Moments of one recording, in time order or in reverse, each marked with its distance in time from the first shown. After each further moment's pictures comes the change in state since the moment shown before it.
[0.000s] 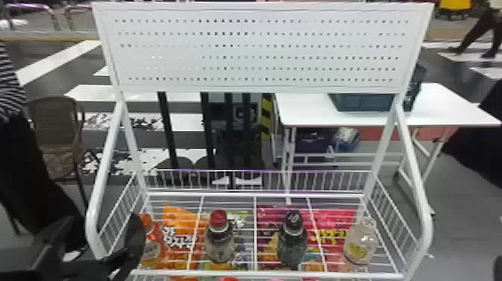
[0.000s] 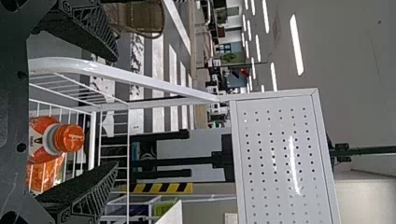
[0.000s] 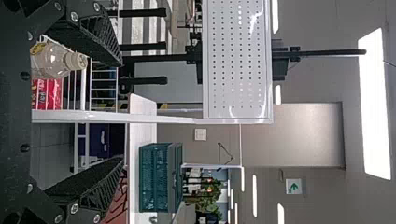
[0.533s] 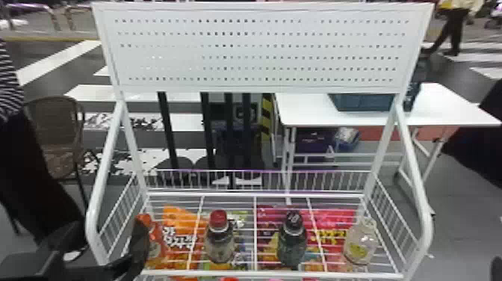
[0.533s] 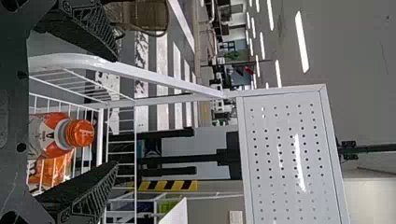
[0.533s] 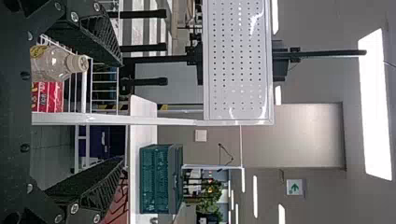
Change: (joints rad) left arm 0.010 -0.001 -0.017 0.007 -0.007 0.001 0.002; right arm 0.000 0.003 0.010 -0.001 0.006 -0.001 0.000
